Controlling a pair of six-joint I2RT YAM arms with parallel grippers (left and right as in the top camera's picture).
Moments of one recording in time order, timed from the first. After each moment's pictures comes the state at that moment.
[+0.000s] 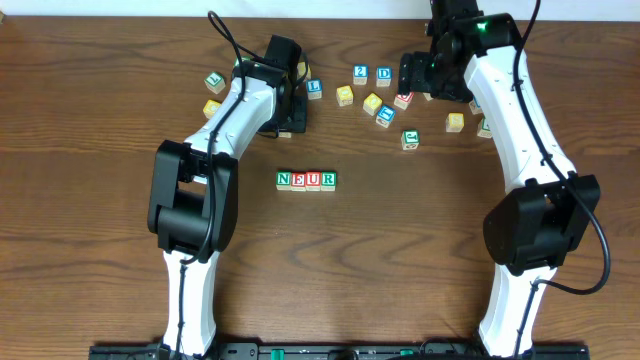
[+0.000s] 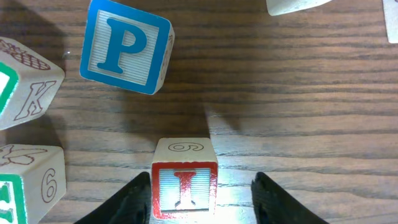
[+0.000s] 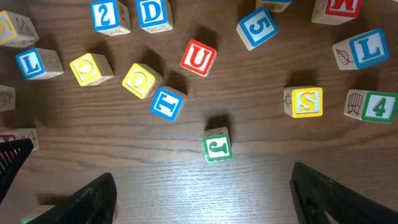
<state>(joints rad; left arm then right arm) -0.30 2.24 1.78 -0.84 0.04 -0.25 0.21 2.12 2.10 -1.21 -0.02 0.33</state>
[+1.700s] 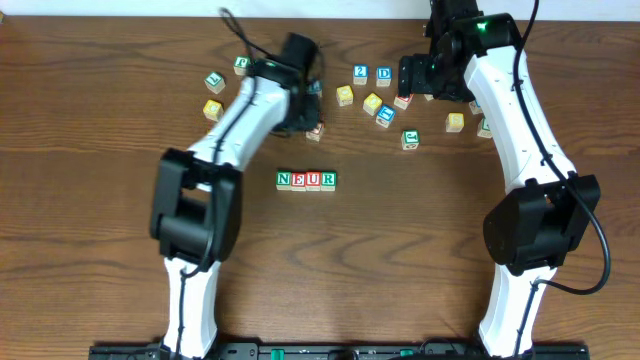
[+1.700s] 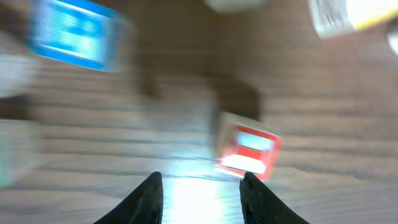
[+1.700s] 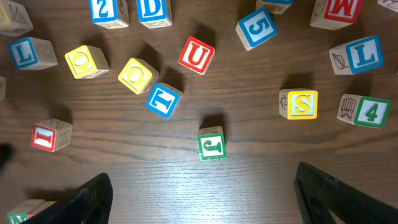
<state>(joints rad) -0.35 2.19 1.81 -0.89 0.02 -0.33 0.21 2.12 2.10 -1.22 -0.01 0.28</state>
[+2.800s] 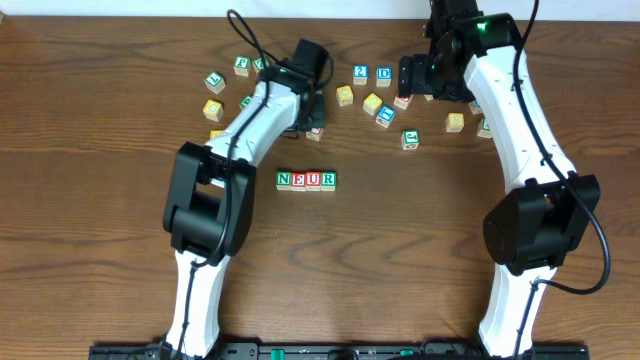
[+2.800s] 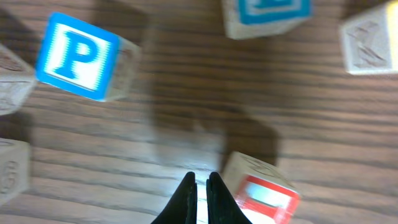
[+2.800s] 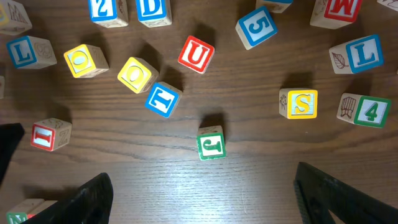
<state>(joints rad) -0.40 2.26 1.81 -0.81 -0.09 -0.41 0.21 2.12 2.10 -1.22 -0.01 0.28</state>
